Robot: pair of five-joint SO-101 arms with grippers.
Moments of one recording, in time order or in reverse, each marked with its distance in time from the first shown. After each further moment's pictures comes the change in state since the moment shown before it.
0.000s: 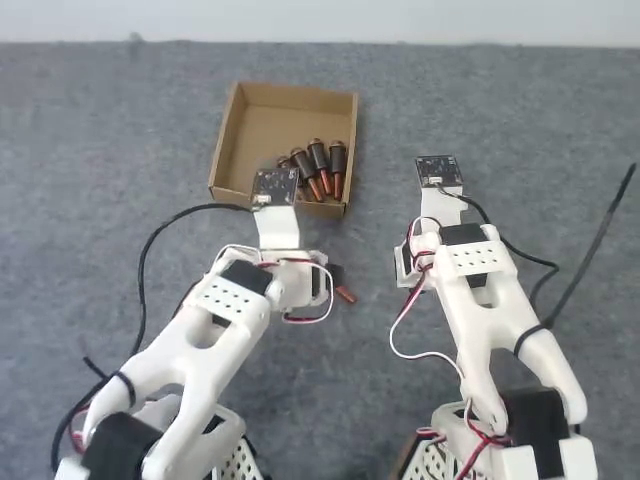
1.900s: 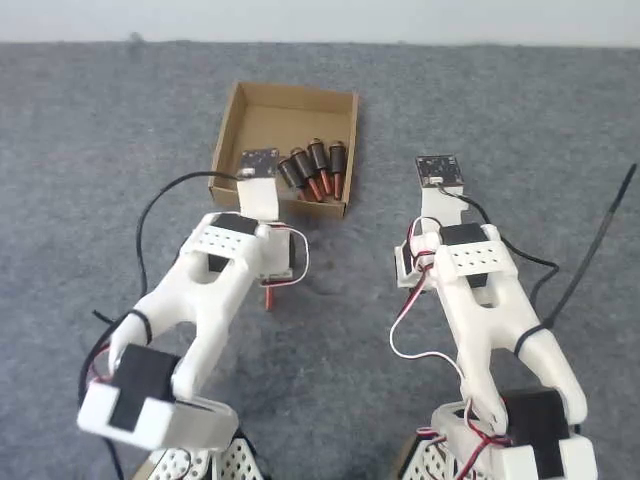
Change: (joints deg) left arm -11.3 19.3 -16.6 7.3 -12.2; right arm 0.1 0.0 0.0 0.0 0.0
